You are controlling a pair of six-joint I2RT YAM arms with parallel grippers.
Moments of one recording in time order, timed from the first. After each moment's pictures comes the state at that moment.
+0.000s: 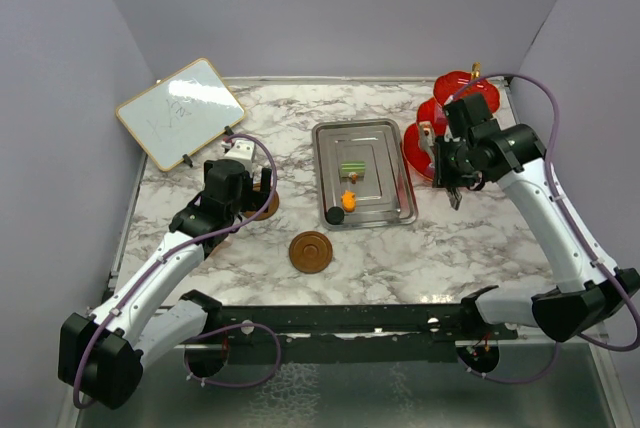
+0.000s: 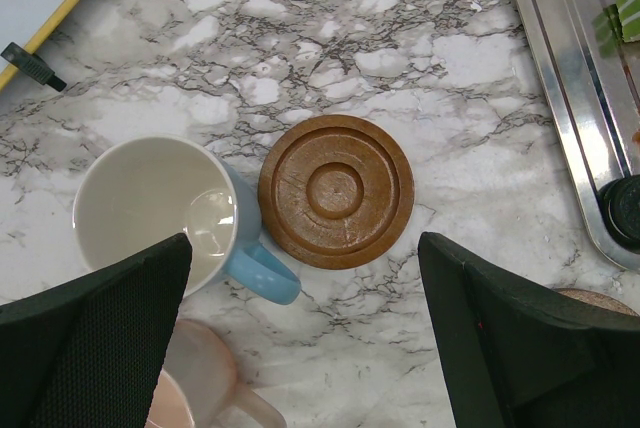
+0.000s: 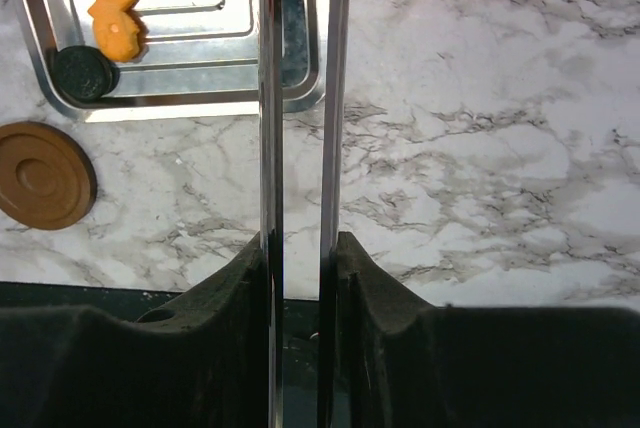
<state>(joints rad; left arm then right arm) -0.43 0.95 0.68 -0.33 -0.28 -0.12 0.41 1.30 1.49 -1.25 0.15 0.33</state>
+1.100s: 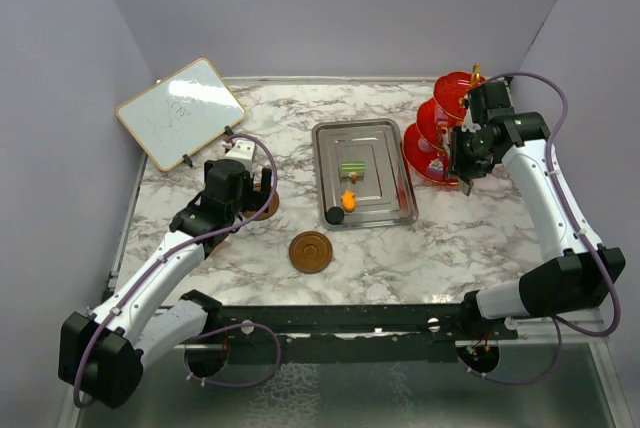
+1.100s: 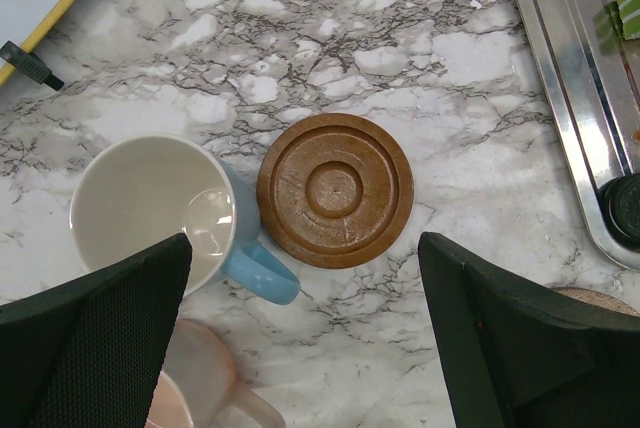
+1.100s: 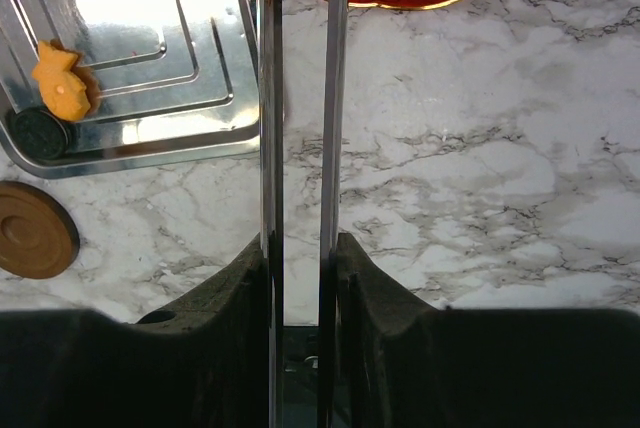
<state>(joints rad) -0.43 0.95 0.68 -0.33 -0.27 -0.12 0.15 1.40 1.47 -1.19 0.03 0.23</state>
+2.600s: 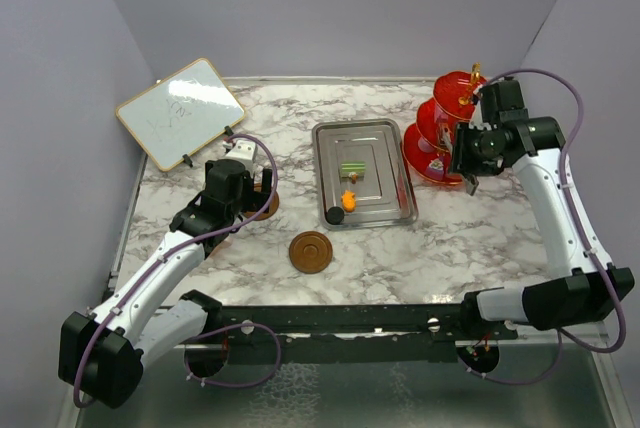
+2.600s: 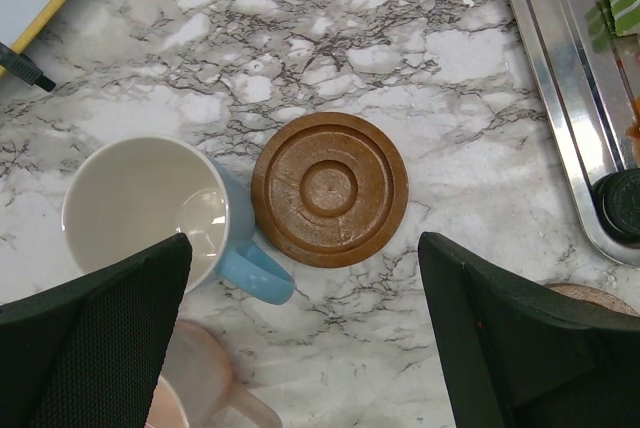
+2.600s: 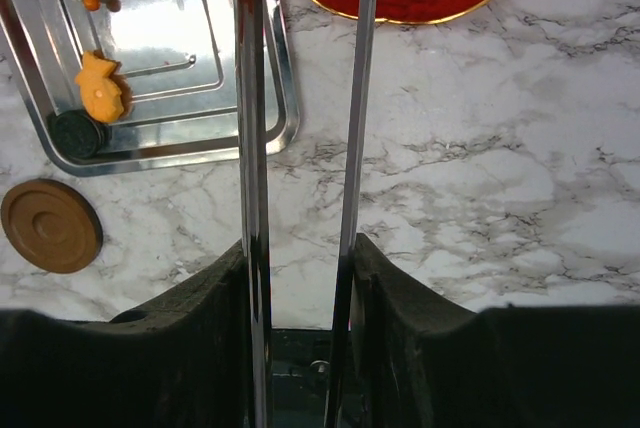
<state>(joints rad) -0.43 0.95 0.68 -0.33 -0.26 -0.12 0.14 1.35 1.50 -1.19 0.01 0.22</state>
